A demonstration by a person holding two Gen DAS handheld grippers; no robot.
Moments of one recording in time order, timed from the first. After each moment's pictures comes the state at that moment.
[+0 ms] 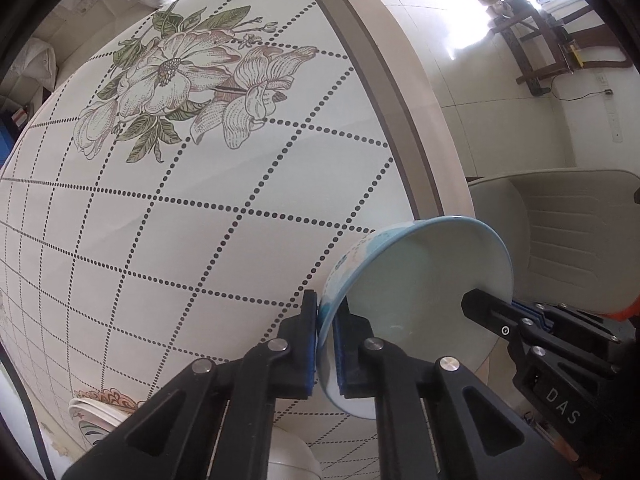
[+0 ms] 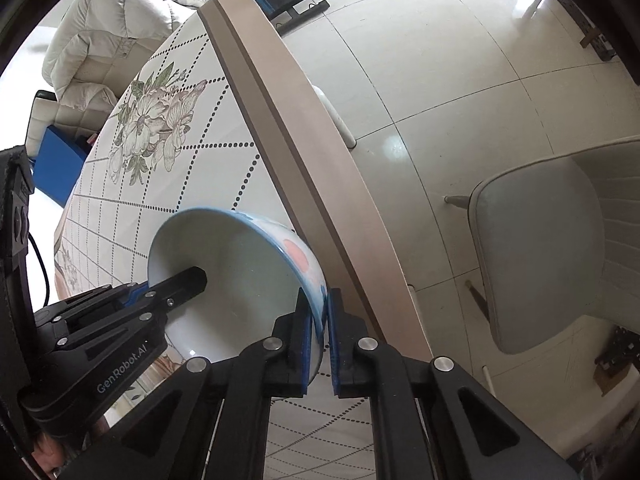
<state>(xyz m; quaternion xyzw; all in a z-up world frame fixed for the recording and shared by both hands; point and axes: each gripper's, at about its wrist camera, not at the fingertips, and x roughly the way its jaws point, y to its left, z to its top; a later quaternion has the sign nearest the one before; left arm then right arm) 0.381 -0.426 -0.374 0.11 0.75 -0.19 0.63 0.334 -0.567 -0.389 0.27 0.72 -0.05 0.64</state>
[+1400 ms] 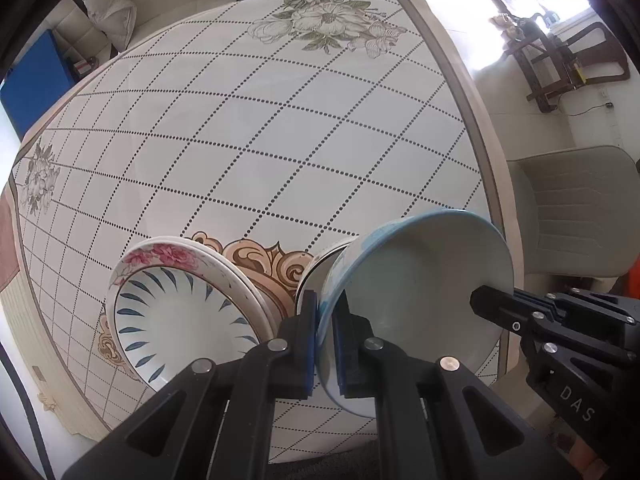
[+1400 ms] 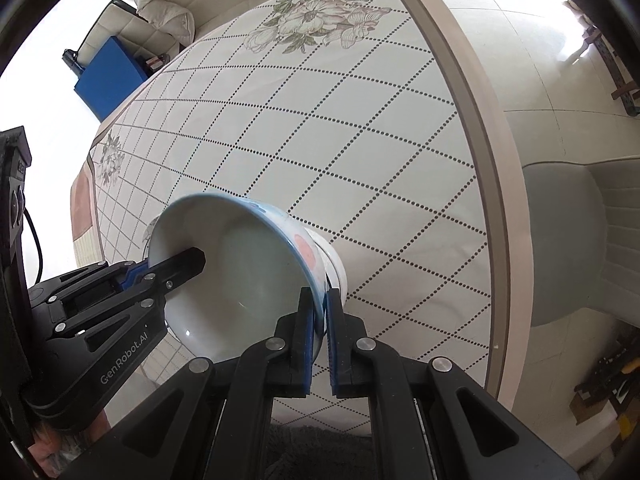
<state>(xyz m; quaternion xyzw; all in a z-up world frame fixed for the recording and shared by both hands) 0.273 -0.256 -0.295 0.09 0.73 -0.15 0.66 0.246 -0.408 -0.290 0.20 0.73 0.03 0.66</state>
